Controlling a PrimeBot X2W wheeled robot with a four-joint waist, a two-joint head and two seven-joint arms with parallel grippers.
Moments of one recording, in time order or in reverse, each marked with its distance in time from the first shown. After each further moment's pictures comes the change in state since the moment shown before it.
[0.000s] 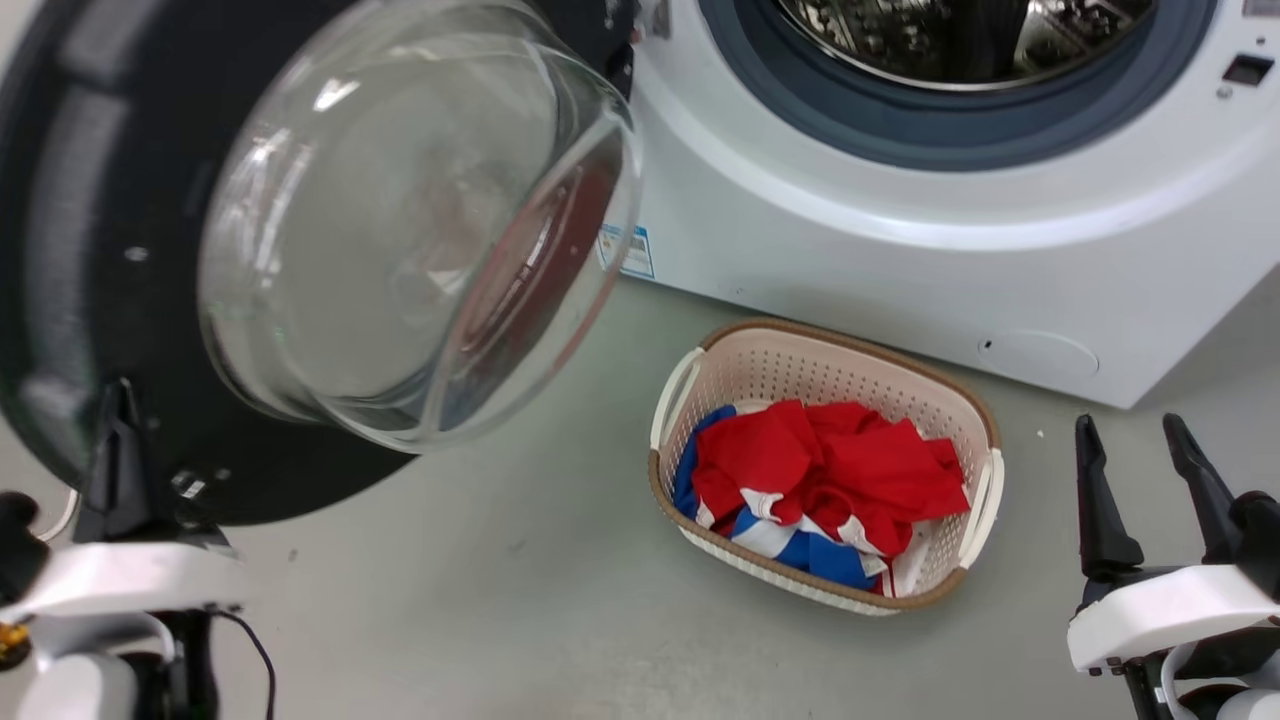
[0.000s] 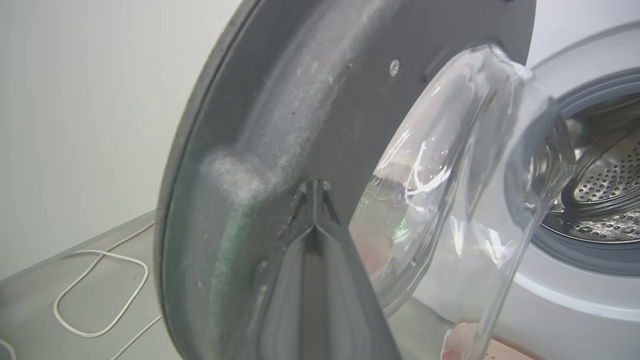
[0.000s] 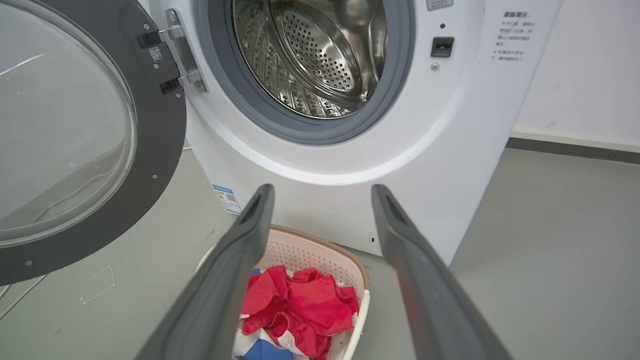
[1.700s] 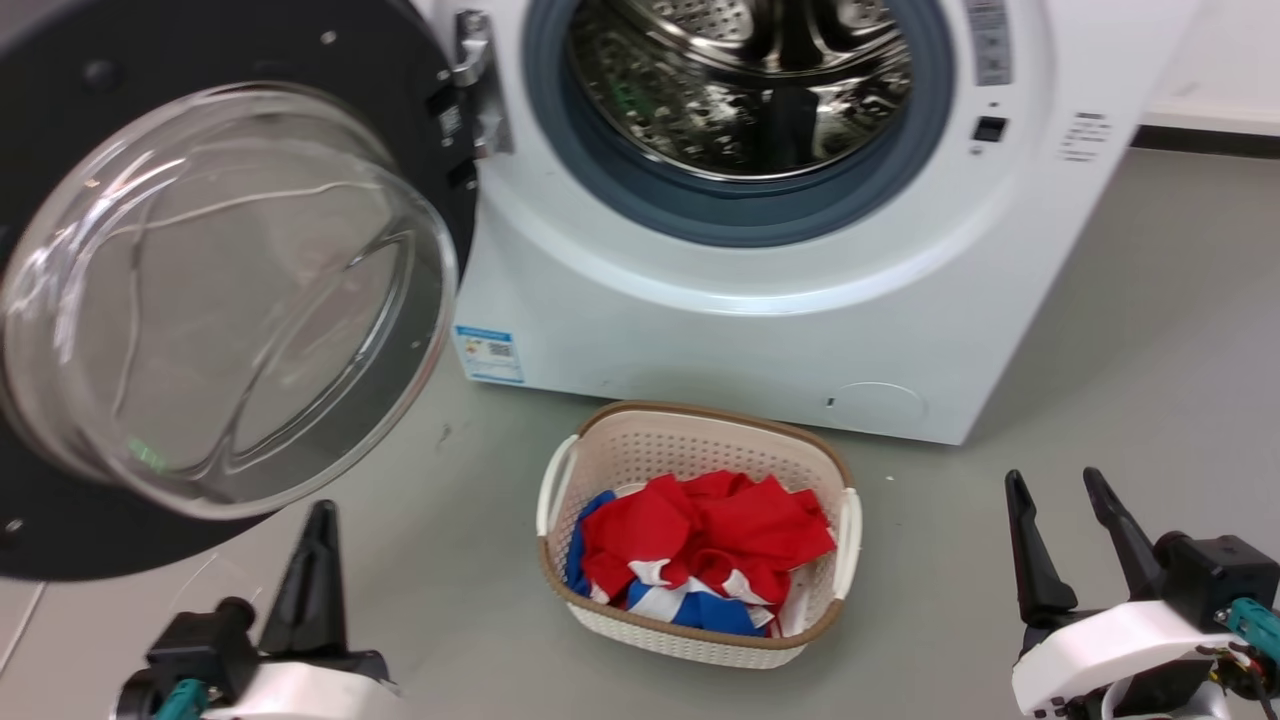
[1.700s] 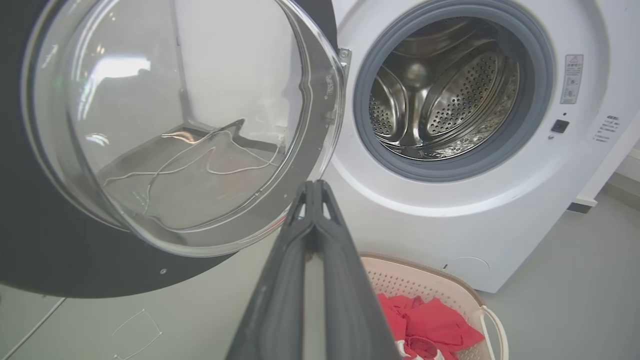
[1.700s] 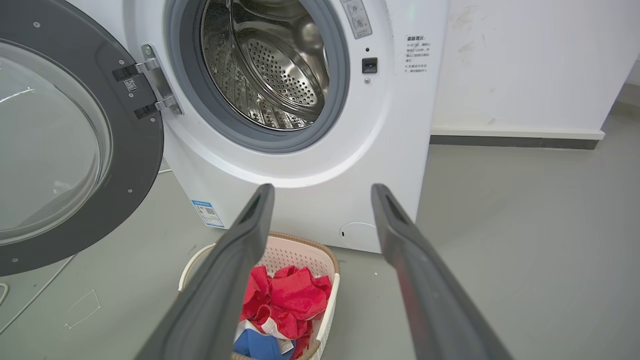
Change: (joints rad) left arm 0.135 -0.142 -0.087 0.059 0.195 -0.143 -0.031; right arm 0.017 0.000 0.069 0.137 0.062 0.000 -0.057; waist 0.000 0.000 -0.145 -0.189
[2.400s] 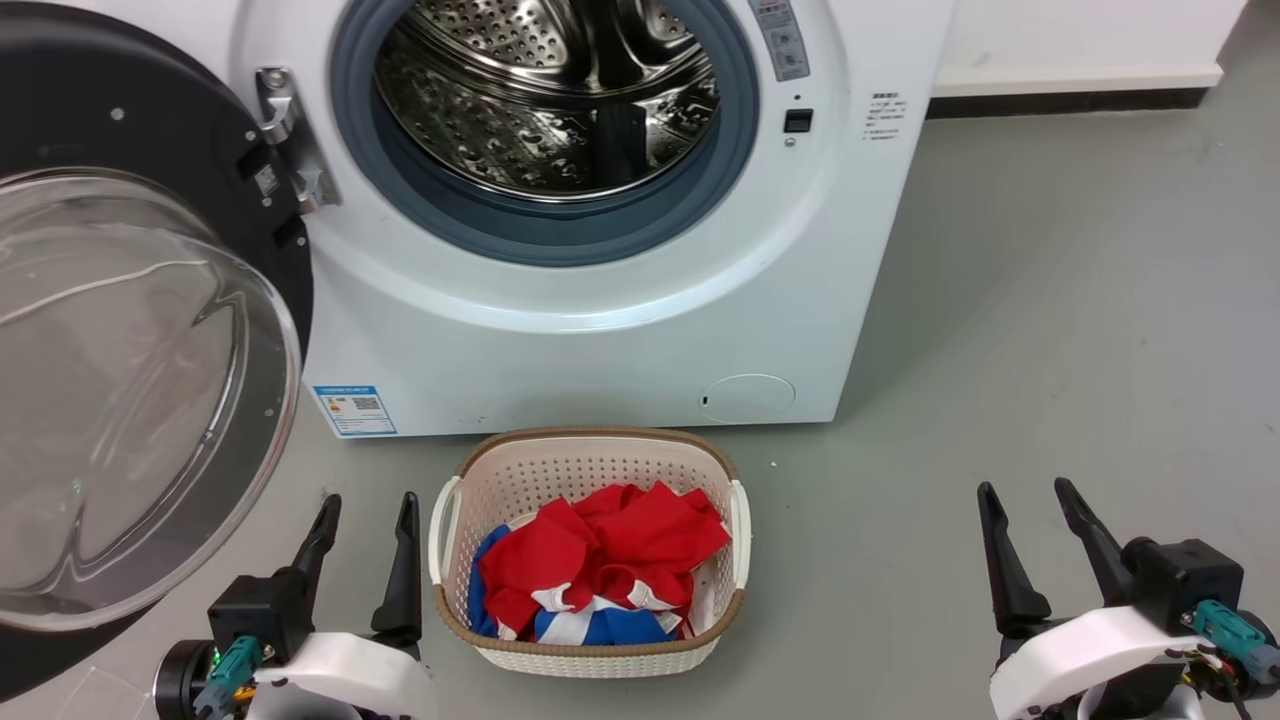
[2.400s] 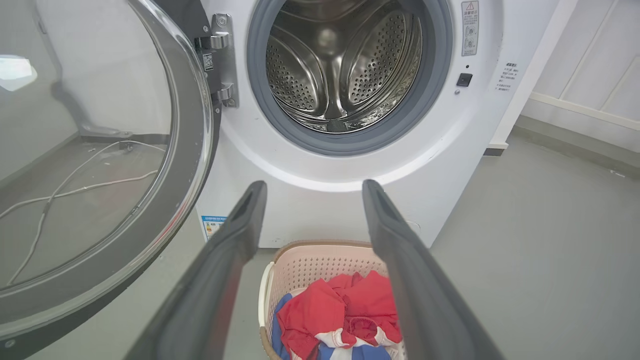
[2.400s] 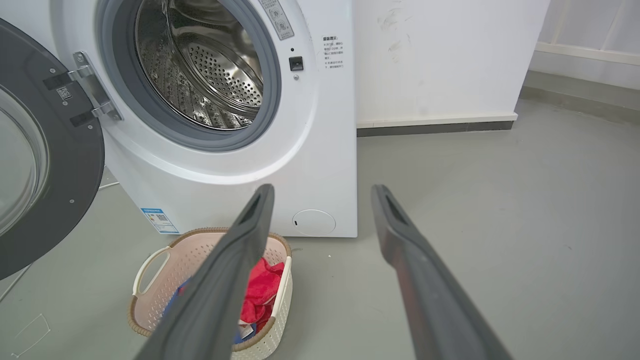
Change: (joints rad) left arm -0.083 -0.002 -0.071 0.122 0.036 -0.002 0.030; right arm 0.006 0.000 0.043 0.017 -0.009 0.000 0.003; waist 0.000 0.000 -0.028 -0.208
